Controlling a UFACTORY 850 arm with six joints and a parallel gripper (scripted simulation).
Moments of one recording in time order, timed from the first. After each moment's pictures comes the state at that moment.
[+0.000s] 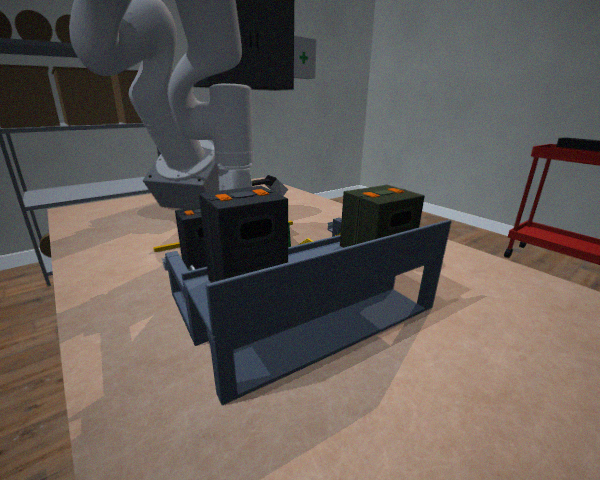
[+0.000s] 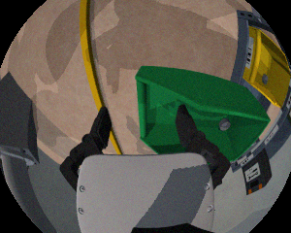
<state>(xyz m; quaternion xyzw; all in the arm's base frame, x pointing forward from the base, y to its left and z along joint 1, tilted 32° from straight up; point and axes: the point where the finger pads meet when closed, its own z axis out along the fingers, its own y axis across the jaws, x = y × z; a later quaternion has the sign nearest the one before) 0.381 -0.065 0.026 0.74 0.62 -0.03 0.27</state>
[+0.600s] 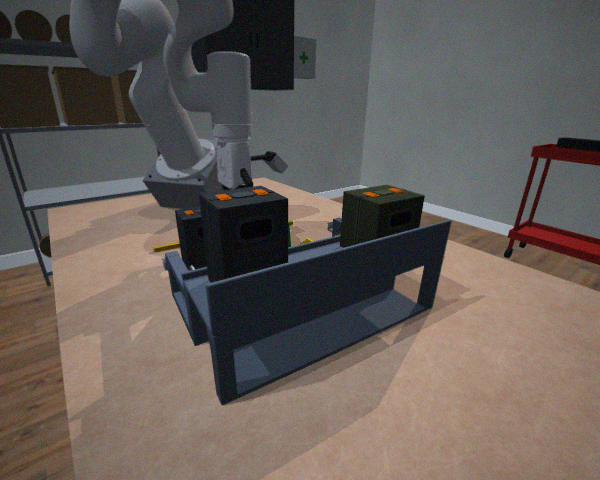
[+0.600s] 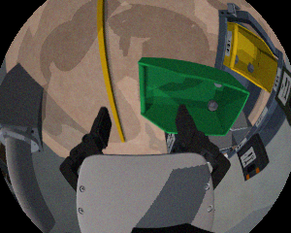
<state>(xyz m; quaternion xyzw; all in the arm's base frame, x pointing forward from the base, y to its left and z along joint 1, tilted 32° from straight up) 0.365 -0.041 0.073 0.74 0.62 -0.03 0.27</state>
